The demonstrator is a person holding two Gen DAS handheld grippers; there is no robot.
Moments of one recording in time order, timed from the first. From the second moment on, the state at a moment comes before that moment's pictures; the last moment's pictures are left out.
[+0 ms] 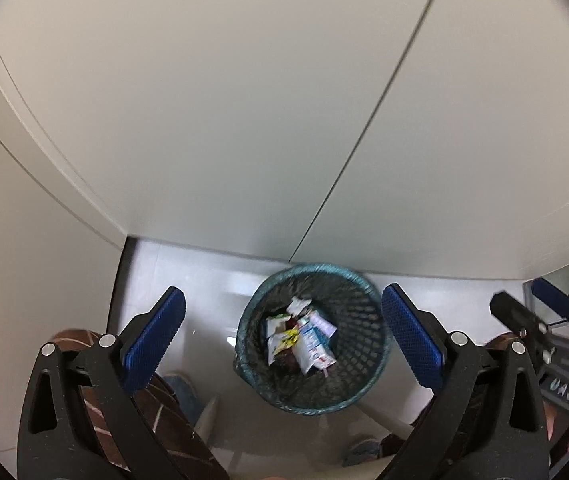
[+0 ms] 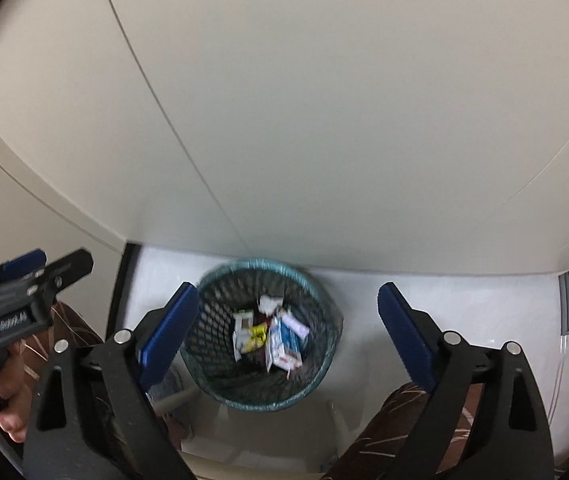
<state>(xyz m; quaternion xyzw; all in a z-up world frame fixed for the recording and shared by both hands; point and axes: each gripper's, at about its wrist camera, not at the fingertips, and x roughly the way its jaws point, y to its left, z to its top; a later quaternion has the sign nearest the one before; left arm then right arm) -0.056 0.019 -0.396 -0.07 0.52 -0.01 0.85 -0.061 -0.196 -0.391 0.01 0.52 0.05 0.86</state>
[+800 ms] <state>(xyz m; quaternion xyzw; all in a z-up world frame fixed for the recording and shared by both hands) -0.081 -0.003 -0.106 -0.05 0.35 -0.01 0.94 -0.076 -0.211 -0.118 0.02 0.34 0.04 0.94</state>
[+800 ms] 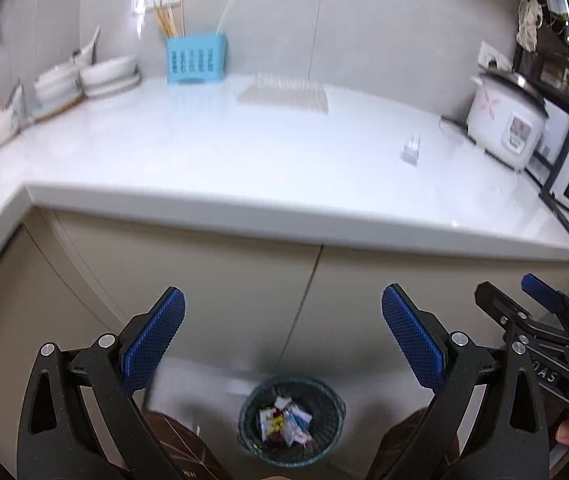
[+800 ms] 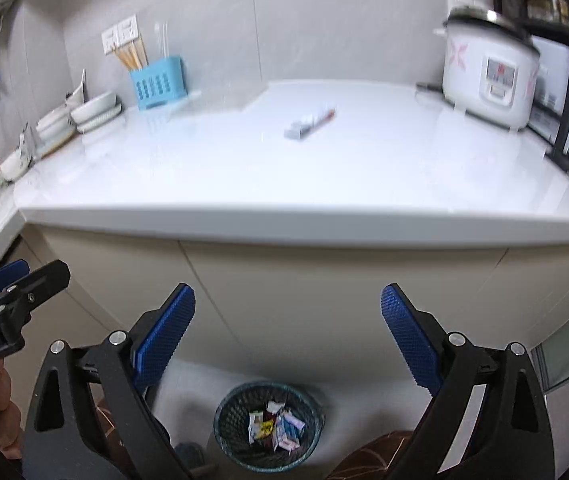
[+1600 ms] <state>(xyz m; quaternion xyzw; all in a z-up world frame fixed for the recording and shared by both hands) 0.129 -0.013 -0.014 -0.02 0.36 0.02 0.93 0.112 -0.222 -0.054 0.04 0.40 -0.01 0.92</state>
